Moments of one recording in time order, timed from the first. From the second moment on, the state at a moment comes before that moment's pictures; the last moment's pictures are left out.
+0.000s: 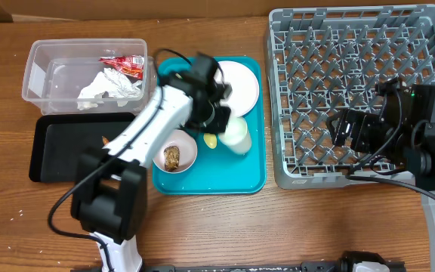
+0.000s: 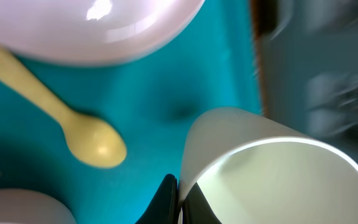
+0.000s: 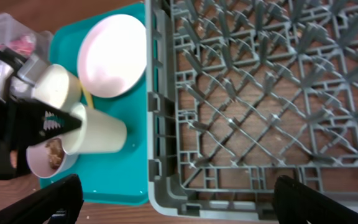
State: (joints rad) left arm -0.38 1.95 1.59 -0.98 0.42 -0.18; right arm -0.08 1.14 1.29 -1.11 -0.35 0.15
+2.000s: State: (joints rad) left arm -0.22 1.95 1.74 -0.90 1.17 -0.26; right arm -0.14 1.24 1.35 -0.98 -0.59 0.29
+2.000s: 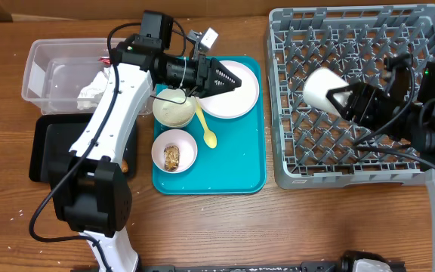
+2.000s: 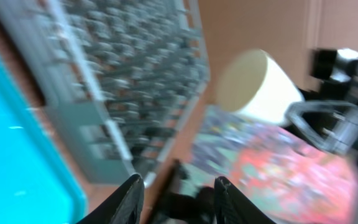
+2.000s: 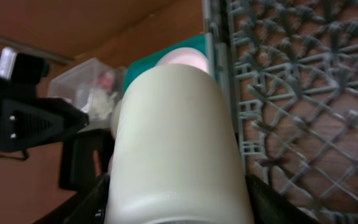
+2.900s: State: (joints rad) left arm -0.22 1.95 1.74 -1.01 0.35 -0.26; right arm 0.11 1.72 1.43 -1.38 0.01 0.51
